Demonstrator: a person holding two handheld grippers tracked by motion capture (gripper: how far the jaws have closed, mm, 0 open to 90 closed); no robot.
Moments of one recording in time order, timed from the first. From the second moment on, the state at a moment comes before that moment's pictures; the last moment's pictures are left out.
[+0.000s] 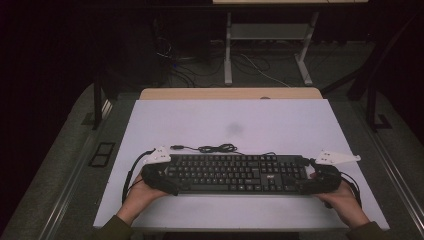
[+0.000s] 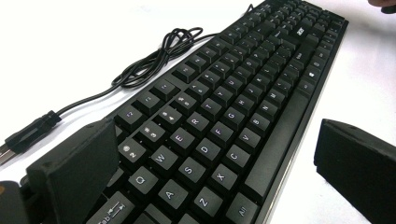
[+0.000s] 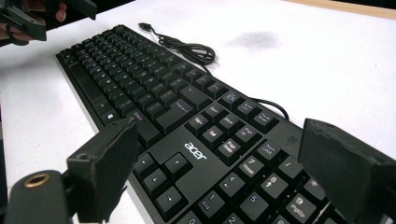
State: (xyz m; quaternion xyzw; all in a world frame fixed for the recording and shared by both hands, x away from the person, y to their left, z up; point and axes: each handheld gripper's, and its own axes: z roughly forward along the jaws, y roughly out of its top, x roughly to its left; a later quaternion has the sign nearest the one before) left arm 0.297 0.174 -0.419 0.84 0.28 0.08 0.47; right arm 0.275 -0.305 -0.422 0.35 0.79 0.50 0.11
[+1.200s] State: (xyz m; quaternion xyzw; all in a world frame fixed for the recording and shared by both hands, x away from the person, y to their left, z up) left arm 0.297 0.171 -0.420 0.84 0.28 0.08 0.47; right arm 0.279 -0.289 -0.414 0.34 0.79 0.49 0.11
